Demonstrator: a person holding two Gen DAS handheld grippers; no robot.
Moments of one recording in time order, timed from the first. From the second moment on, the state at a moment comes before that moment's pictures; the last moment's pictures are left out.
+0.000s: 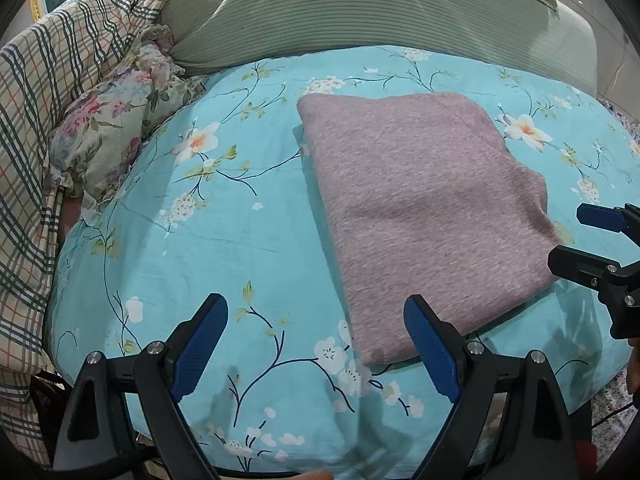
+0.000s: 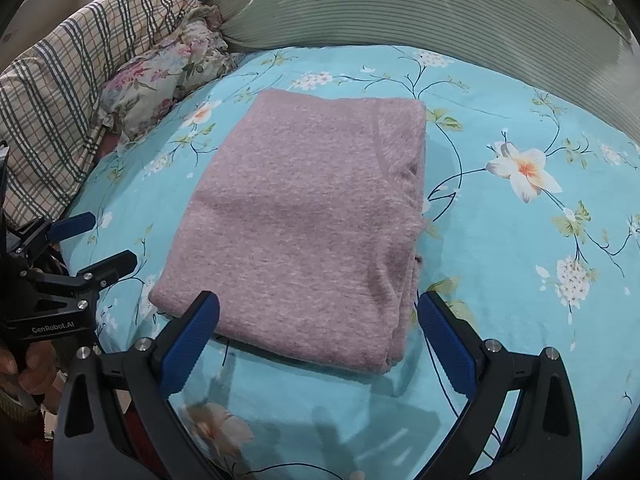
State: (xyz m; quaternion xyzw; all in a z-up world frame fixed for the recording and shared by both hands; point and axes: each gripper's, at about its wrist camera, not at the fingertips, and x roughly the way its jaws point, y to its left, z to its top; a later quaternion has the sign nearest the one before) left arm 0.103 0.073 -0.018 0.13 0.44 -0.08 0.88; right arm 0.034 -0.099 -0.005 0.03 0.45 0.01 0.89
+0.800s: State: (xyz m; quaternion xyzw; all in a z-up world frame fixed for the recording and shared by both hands) left arm 0.109 0.069 -0.008 0.13 0.43 -0.08 0.89; right arm 0.044 -0.100 0.005 0.02 0.44 0.01 0.90
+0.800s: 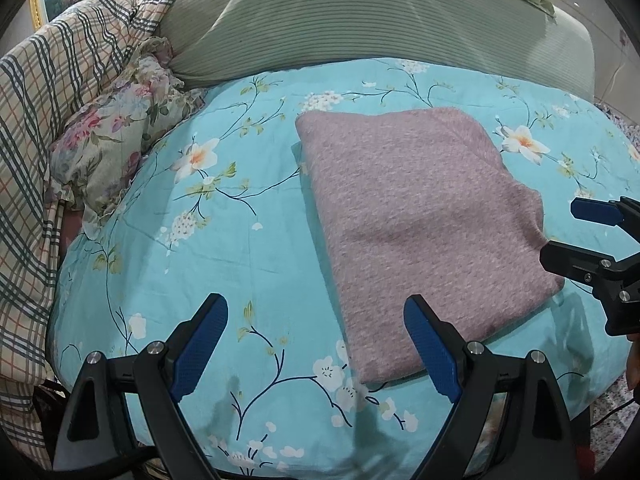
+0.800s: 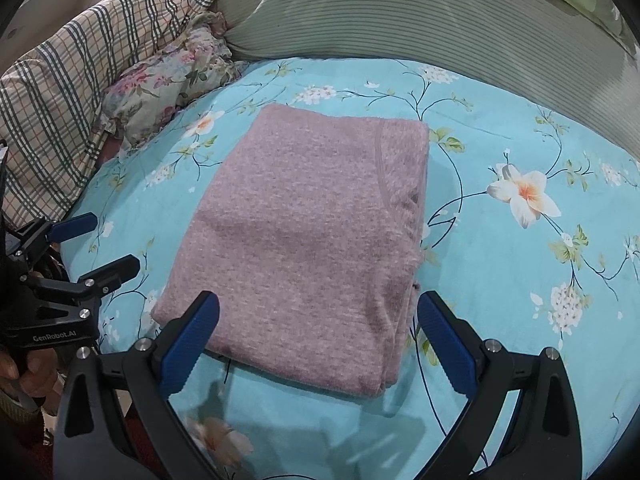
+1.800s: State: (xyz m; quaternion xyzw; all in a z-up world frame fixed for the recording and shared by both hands) left arm 0.108 0.065 -0.002 0.13 0.42 -0.08 0.89; right arm 0.046 -0.098 0.009 0.02 0.43 0.01 0.90
